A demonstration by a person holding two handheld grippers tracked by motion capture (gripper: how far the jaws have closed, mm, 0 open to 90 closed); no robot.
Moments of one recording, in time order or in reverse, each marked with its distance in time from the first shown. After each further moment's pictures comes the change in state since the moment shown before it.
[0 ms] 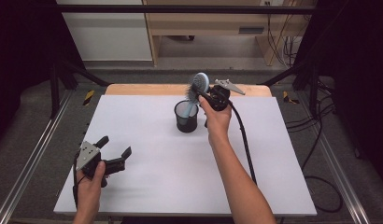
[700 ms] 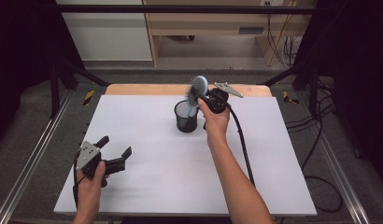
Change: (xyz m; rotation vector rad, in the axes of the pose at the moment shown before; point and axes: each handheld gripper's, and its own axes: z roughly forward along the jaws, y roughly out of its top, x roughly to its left) left arm 0.000 0.000 0.000 0.001 -0.003 0.002; right arm -0.003 -0.012 0.005 0.012 -0.011 0.017
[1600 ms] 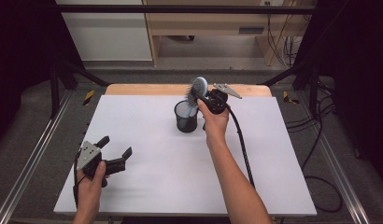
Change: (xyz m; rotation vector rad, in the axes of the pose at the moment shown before) left arm -0.001 0.000 0.001 0.002 -0.005 0.004; right arm -0.002 -0.005 0.003 0.004 -0.009 0.010
